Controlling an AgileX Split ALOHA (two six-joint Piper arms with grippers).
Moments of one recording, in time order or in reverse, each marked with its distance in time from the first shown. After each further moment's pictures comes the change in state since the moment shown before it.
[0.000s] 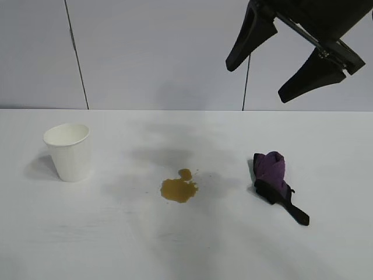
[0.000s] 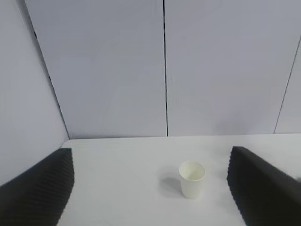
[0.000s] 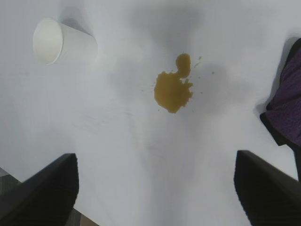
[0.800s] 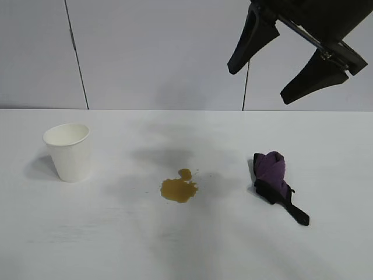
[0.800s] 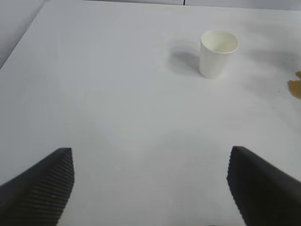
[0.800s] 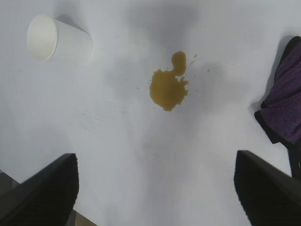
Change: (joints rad) left arm -0.025 -0.137 0.700 0.084 -0.085 -0.016; right arm 0.000 0.000 0.000 -0.018 0.008 0.000
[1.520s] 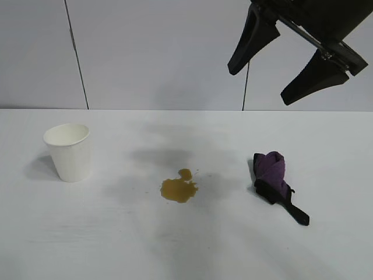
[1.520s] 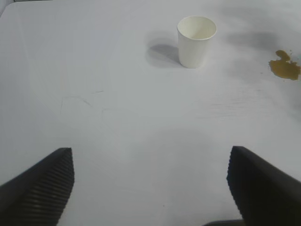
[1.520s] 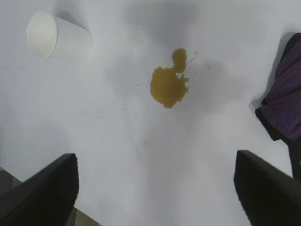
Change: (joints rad) left arm -0.156 0.001 0.055 0.019 -0.063 0.000; right arm 0.000 0.000 0.000 0.000 0.009 0.000
